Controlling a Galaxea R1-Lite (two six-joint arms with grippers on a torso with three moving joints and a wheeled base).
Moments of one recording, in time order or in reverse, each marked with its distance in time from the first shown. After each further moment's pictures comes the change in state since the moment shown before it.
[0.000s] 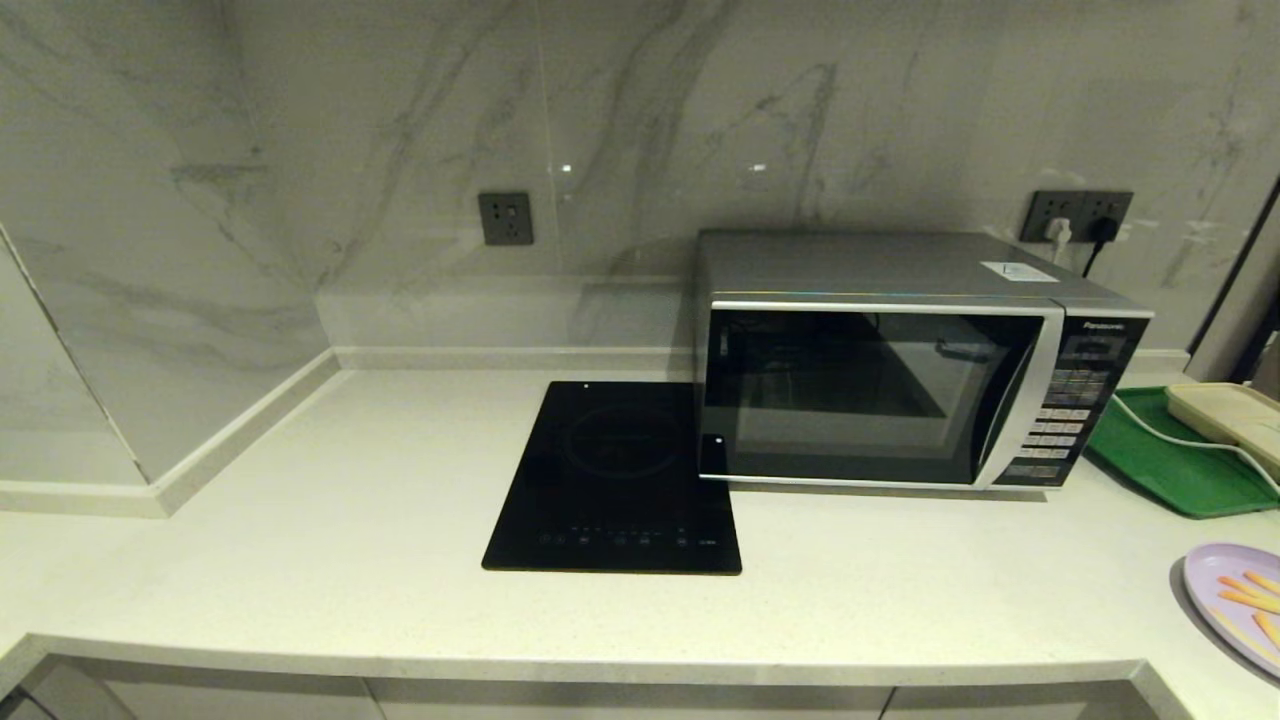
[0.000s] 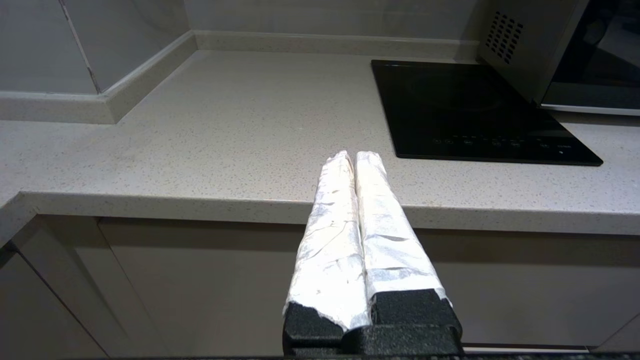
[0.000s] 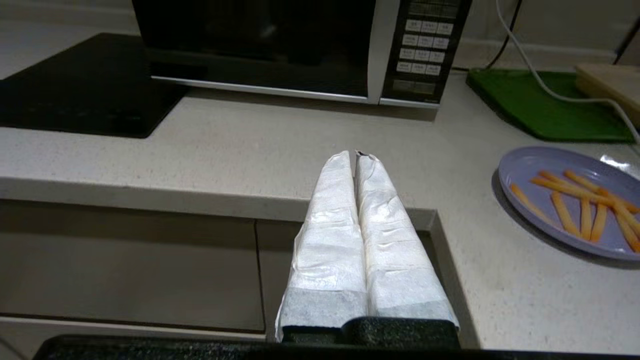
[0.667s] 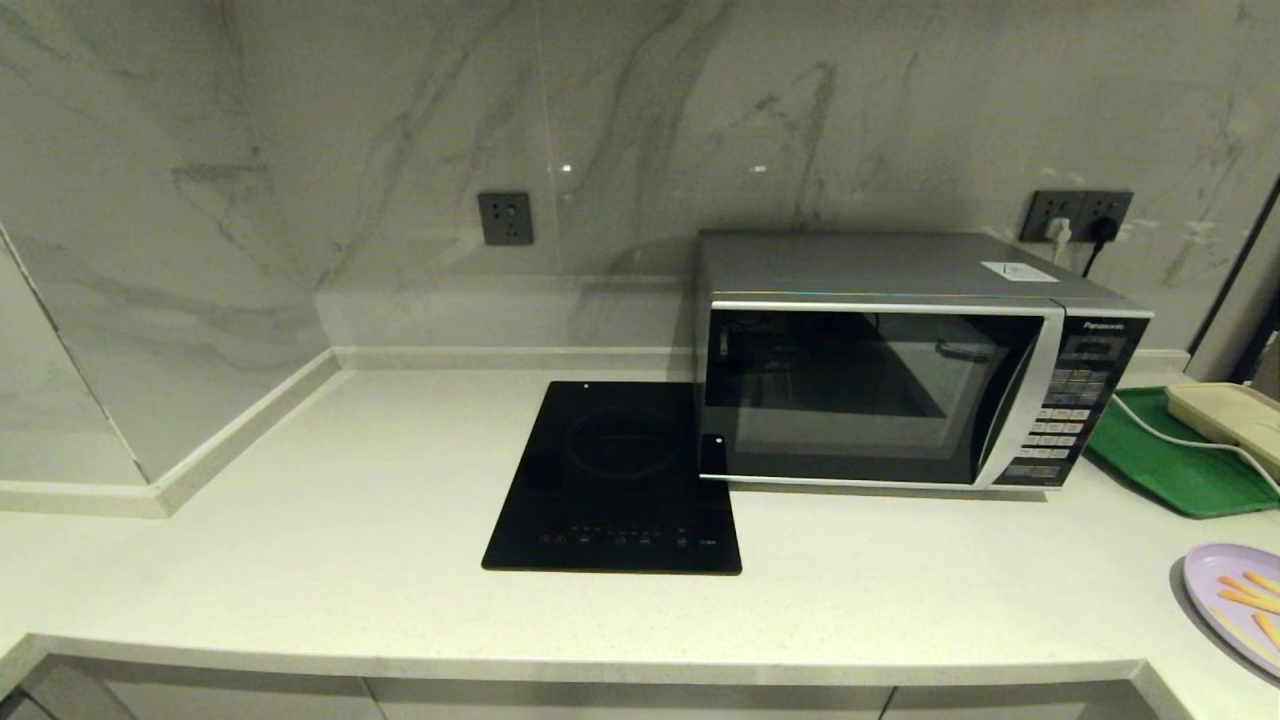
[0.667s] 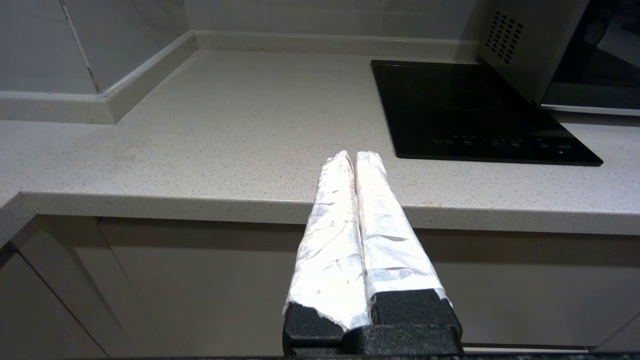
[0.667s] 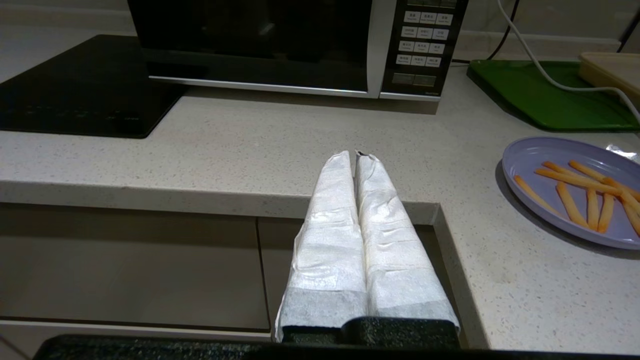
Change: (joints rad) left arm 0.000 0.000 0.000 0.000 0.000 0.000; right arm 0.000 -0.001 0.019 -0.008 -0.006 0.027
